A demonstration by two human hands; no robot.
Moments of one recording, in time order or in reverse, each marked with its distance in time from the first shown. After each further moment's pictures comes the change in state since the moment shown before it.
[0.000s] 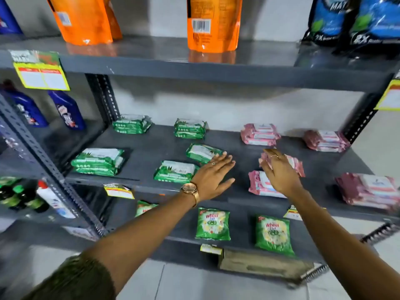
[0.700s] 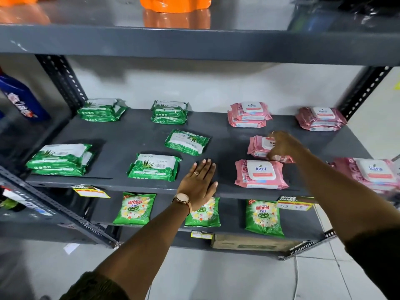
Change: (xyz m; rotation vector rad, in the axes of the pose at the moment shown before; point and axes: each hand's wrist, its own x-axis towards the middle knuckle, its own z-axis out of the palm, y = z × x) left_hand -0.001 -0.010 0.088 0.125 -0.252 -0.216; right_hand 0.093 0.097 -0.001 -0.240 -0.438 0.335
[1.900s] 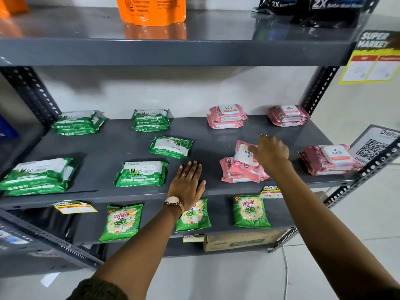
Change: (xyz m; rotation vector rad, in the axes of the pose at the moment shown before) left_hand -0.003 -0.001 0.002 -0.048 0.064 0.005; right_hand -0.122 -0.055 -0.015 -0.076 0.326 0.185
